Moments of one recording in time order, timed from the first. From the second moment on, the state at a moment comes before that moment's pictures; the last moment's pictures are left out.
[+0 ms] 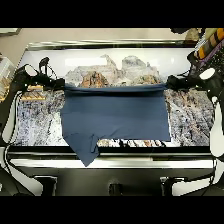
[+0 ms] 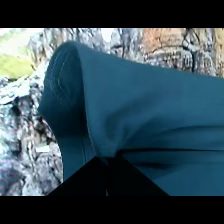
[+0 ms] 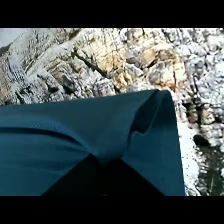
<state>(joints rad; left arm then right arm) 0.06 -1.91 1.84 1.24 -1.16 -1.47 -0.22 -1.70 1.57 -1.04 1.03 1.38</state>
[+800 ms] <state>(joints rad) 0.04 -1.97 1.86 1.24 -1.54 -1.52 -0.22 -1.82 1.57 -1.14 1.29 1.43</state>
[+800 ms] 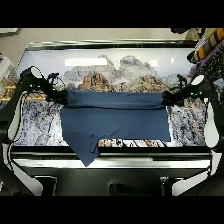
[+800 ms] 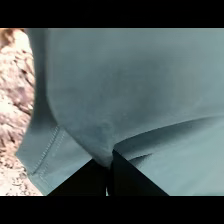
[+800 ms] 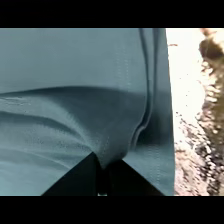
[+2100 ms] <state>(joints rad) 0.27 -1.05 0.54 0.96 -1.25 -1.54 -0.36 -1.26 1.08 -1.22 1.44 1.46</state>
